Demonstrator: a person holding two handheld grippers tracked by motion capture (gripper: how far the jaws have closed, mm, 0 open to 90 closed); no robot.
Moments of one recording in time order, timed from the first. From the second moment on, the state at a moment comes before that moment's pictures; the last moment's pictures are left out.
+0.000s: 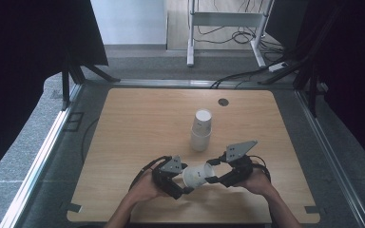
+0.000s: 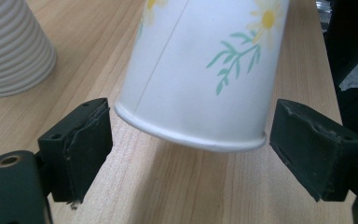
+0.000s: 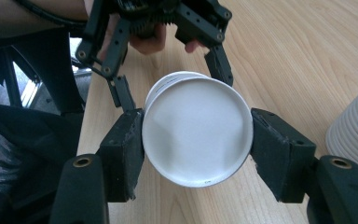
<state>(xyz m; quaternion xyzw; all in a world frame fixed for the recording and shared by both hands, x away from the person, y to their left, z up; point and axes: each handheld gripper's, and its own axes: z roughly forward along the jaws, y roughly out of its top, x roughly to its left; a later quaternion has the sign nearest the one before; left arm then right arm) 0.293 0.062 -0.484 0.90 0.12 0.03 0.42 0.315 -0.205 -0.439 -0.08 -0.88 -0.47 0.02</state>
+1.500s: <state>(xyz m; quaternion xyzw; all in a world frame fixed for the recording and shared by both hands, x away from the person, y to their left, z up) 0.289 0.057 -0.478 0.91 0.11 0.04 0.40 0.316 -0.201 -0.438 -0.08 -0.88 -0.47 0.03</state>
